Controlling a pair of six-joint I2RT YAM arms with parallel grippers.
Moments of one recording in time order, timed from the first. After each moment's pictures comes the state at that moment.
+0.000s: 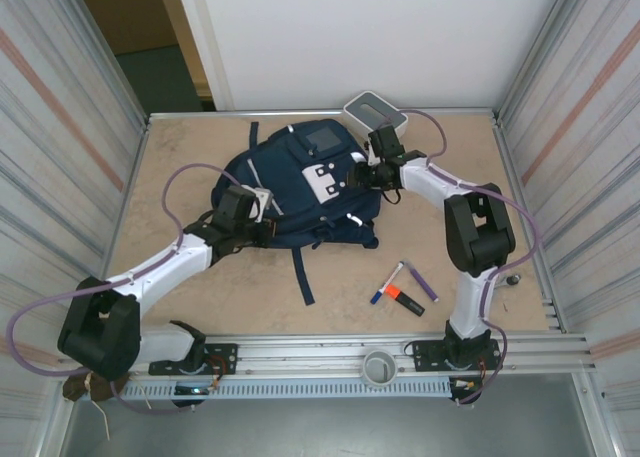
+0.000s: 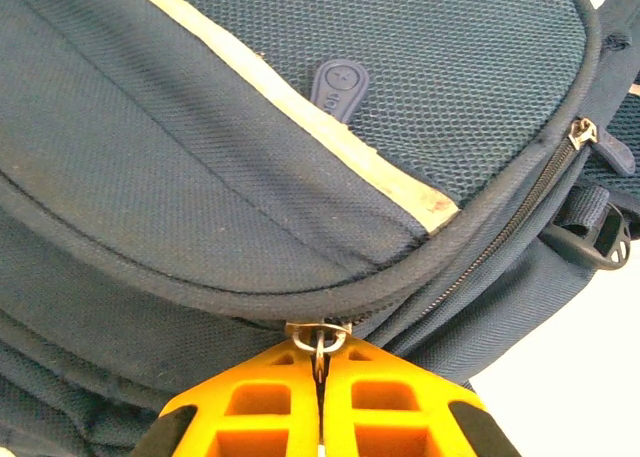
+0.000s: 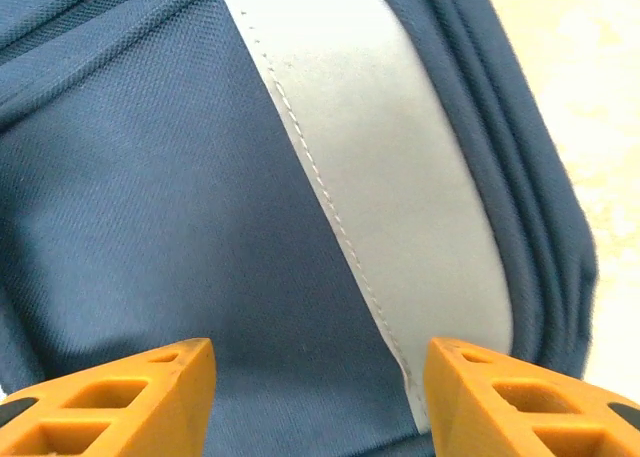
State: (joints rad) left arm -0.49 1.28 0.73 -0.30 0.06 -0.22; right arm 0.38 1.92 1.40 -0.43 -0.11 0.37
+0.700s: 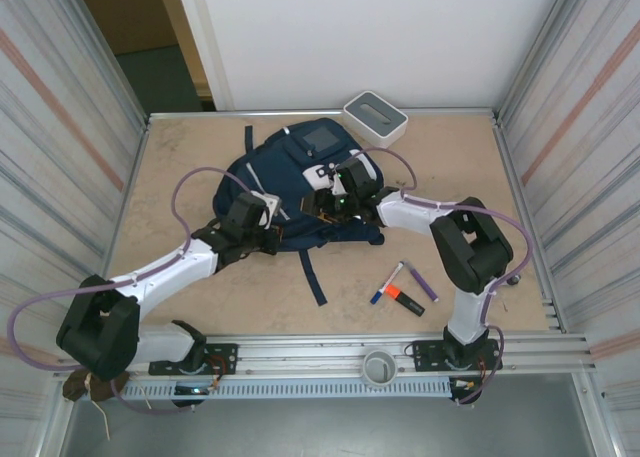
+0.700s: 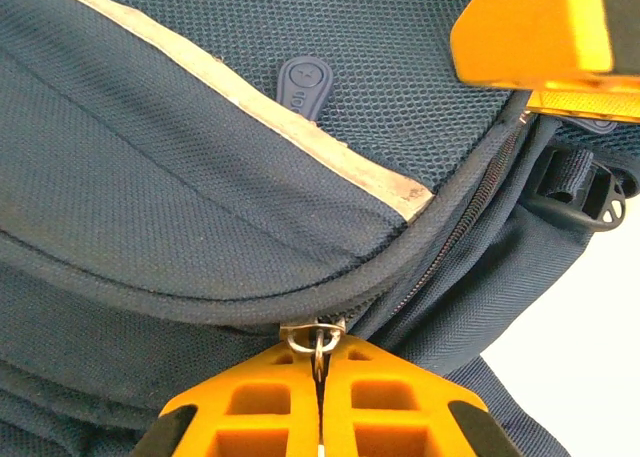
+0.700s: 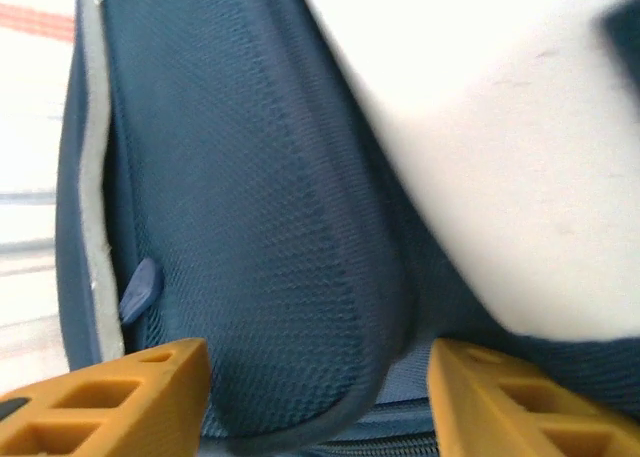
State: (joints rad) left arm -0.58 1.28 0.70 -0.27 0.00 -0.24; right arm 0.62 1.86 1.14 -0.05 -0.43 0.86
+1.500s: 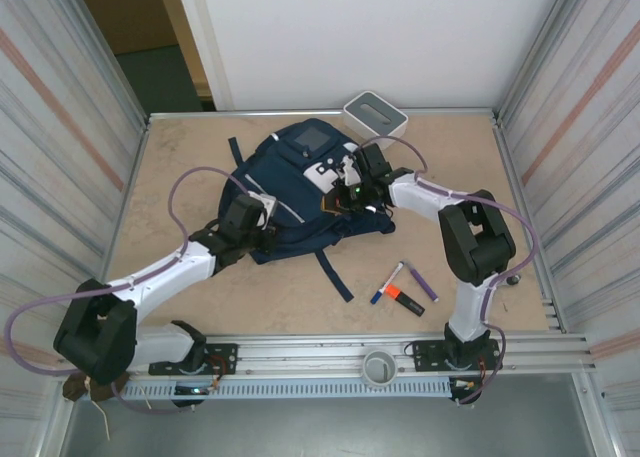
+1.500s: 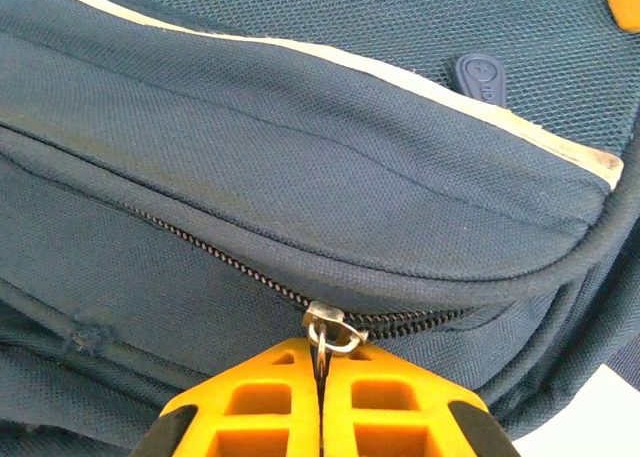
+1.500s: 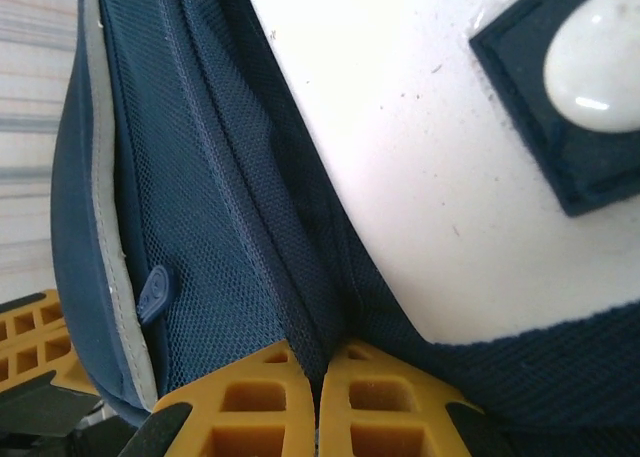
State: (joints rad) left arm -0.57 1.25 0.69 -0.27 -0.09 -0.18; right arm 0.48 1.90 1.30 -0.36 -0.62 0.56
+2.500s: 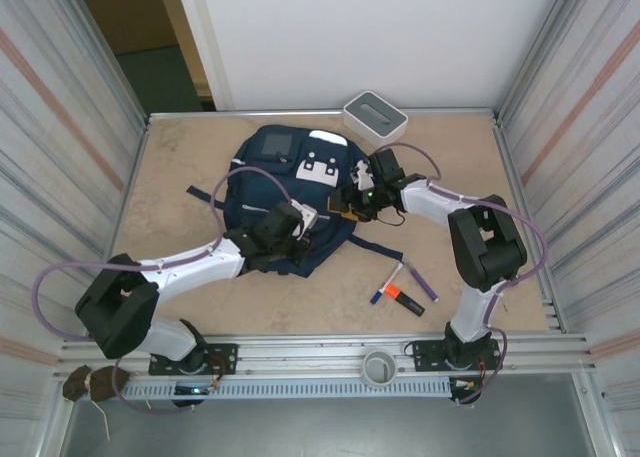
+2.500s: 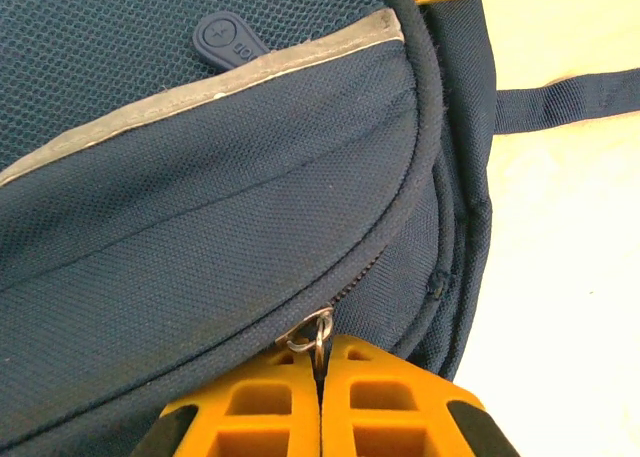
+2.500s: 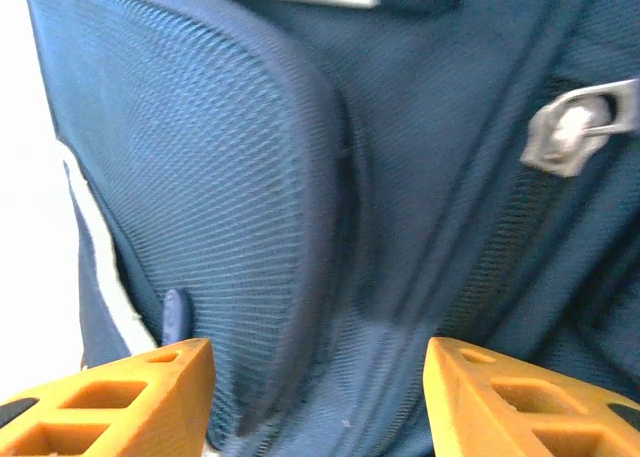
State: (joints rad) left arm -0.80 1.42 0.79 -0.23 -0.06 -0.18; right arm 0.45 1.82 1.15 -0.28 -0.62 0.62
